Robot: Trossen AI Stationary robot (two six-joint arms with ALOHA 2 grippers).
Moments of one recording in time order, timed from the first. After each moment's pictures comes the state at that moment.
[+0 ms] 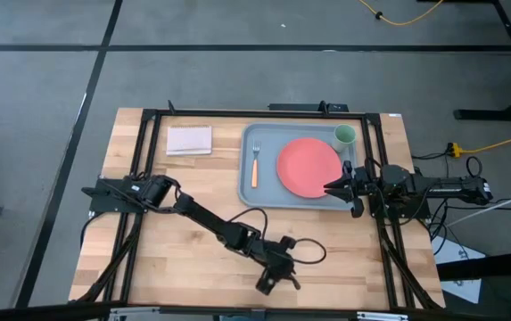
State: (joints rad) left arm -0.39 2.27 1.59 0.14 0.06 0.06; right arm 0.00 0.10 0.01 0.03 -0.05 0.25
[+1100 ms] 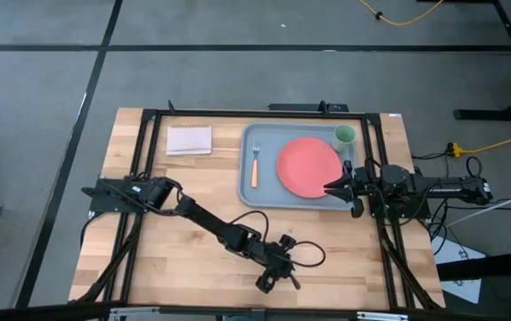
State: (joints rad) left arm -0.40 2.29 1.59 0.12 -0.01 0.17; right arm 0.00 0.10 0.01 0.03 -0.06 0.23
